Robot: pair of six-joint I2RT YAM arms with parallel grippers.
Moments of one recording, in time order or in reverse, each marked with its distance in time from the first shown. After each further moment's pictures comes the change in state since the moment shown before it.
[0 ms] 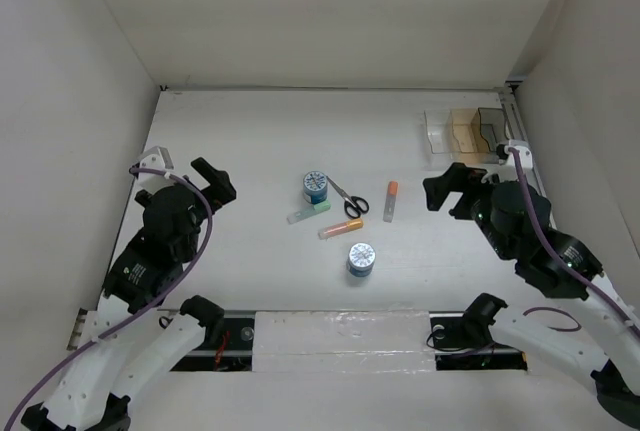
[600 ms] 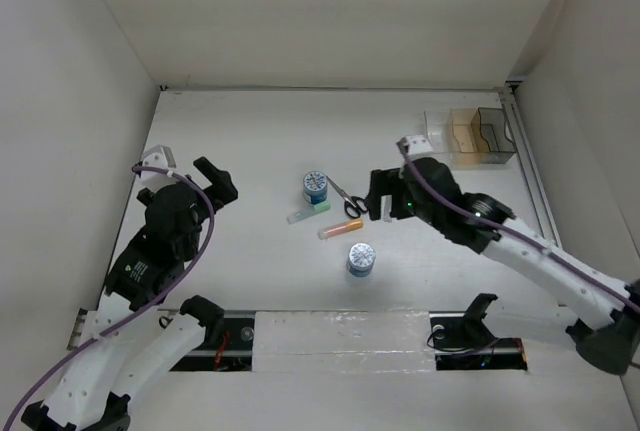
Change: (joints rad) left arm 0.000 0.013 0.000 0.001 0.008 0.004; right arm 0.048 0.310 0.000 0.042 -0.177 -0.035
